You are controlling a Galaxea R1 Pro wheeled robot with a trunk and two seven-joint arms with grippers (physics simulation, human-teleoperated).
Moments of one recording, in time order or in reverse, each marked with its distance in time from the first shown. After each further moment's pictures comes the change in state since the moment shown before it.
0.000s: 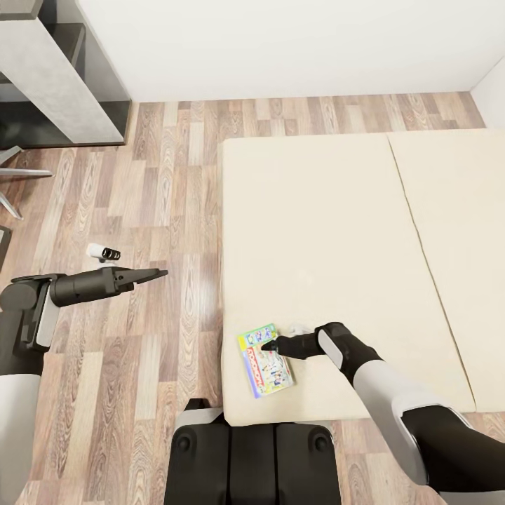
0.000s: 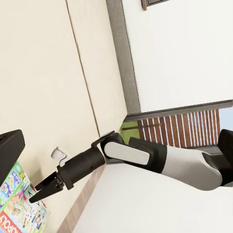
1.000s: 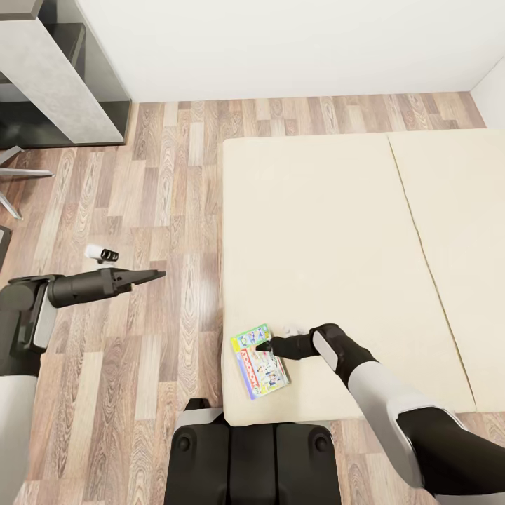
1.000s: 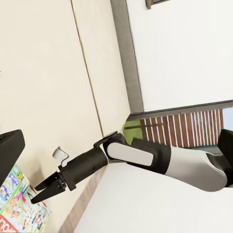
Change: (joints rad) left arm 0.005 0.012 0.000 0.003 -0.001 -0.002 0.003; right arm 0.006 0.025 -0.003 -0.002 0.002 -0.018 0.000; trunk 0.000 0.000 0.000
